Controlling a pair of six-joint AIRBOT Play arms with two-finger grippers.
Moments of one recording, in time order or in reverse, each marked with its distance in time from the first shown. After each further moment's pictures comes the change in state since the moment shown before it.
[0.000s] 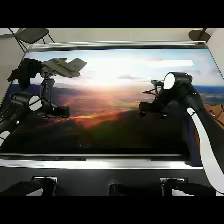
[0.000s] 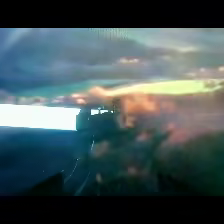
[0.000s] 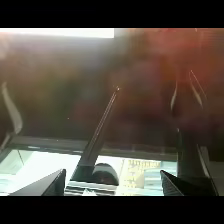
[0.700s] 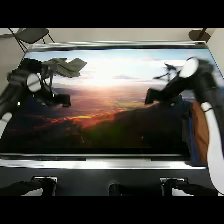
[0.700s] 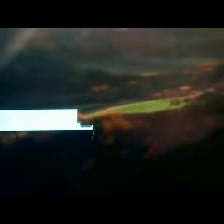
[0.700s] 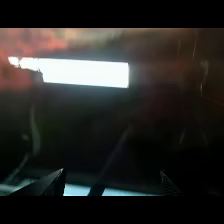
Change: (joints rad) left arm 0.010 -0.123 0.232 -0.031 -0.122 0.082; right arm -0.064 0.022 0.099 0.040 -0.009 -0.045
